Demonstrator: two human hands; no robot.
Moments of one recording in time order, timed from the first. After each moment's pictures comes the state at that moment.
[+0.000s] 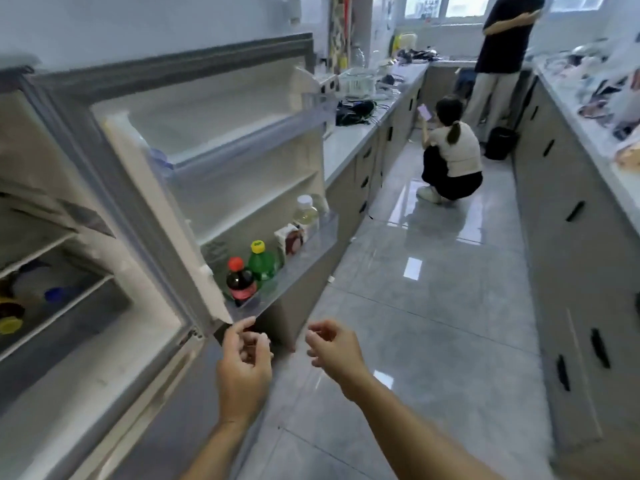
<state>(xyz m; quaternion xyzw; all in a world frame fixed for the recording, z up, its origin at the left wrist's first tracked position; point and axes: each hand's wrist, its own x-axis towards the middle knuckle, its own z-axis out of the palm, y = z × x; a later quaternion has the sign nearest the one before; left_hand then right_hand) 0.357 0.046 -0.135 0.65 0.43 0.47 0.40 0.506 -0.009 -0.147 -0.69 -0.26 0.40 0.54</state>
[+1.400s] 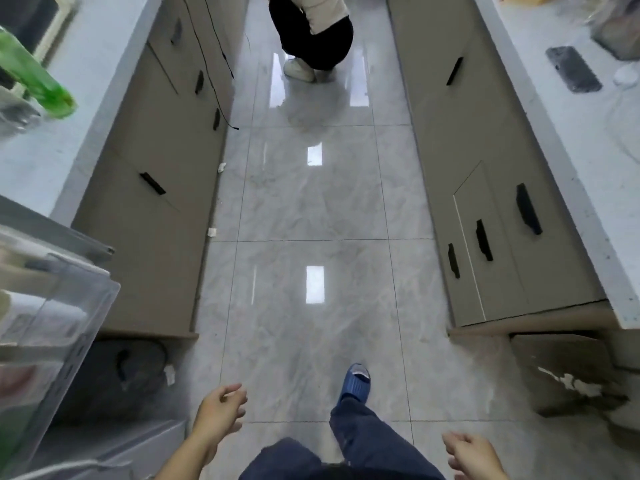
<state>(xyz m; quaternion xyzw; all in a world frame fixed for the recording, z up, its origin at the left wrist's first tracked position) 0.628 0.099 -0.353 0.55 0.62 -0.13 0.54 0.783 -0.323 -0.363 -0.78 0.35 0.41 0.32</state>
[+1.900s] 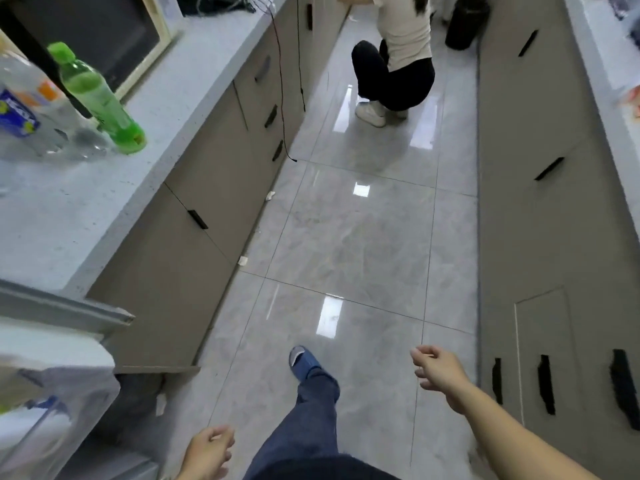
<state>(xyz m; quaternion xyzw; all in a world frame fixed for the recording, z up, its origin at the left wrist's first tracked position) 0.740 0.182 -0.365 0.43 0.71 -0.07 0.55 1.118 -0.040 -0.323 -0.81 0.08 0.44 0.38</state>
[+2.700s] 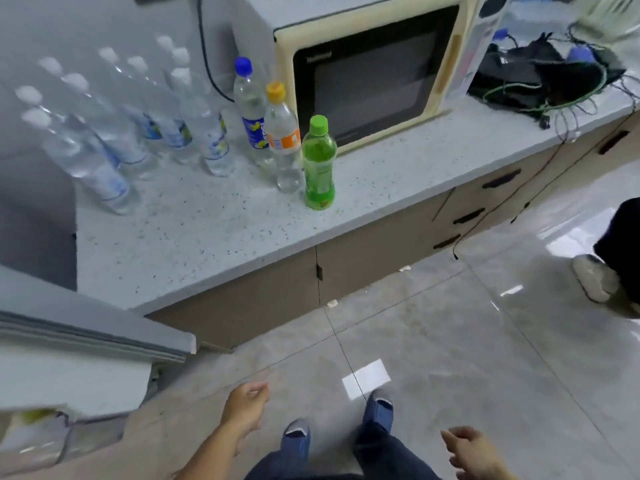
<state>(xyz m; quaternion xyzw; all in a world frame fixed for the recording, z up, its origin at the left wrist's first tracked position) 0.929 0.358 -0.320 0.19 0.81 0.16 0.52 1.330 0.317 -0.326 -0.83 -0.17 0.52 0.10</state>
